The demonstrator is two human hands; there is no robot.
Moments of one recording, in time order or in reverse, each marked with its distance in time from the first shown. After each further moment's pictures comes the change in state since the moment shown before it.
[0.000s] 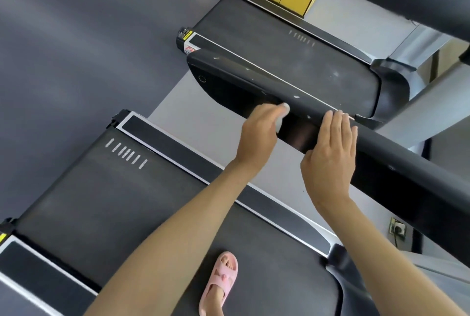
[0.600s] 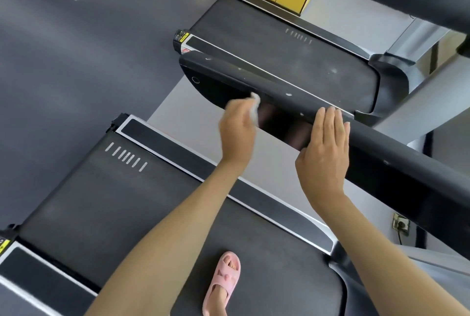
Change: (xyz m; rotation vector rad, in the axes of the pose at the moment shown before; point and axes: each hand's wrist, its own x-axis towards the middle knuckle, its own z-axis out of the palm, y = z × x) left_hand 0.005 -0.013 -0.007 0.082 0.197 -0.166; right_hand 0.000 0.003 0.005 -0.008 0.038 -0.016
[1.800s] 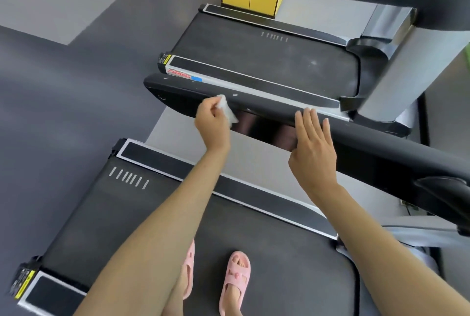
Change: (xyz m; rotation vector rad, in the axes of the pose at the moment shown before) left_hand 0.001 0.054 0.024 -0.040 -0.012 -0.396; right_hand -0.024 0.072 -0.037 0.126 -0.147 0.009
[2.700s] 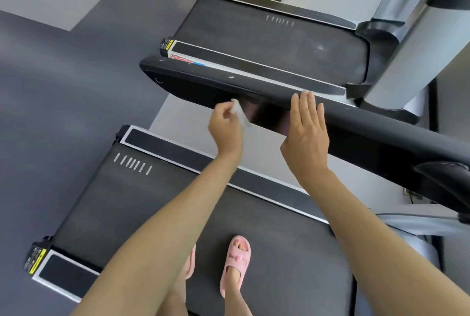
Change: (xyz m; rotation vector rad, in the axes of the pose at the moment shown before) left_hand -0.052 -0.011 0.011 -0.071 -0.071 -0.092; right_hand -0.003 -0.005 0.006 0.036 0.052 0.002
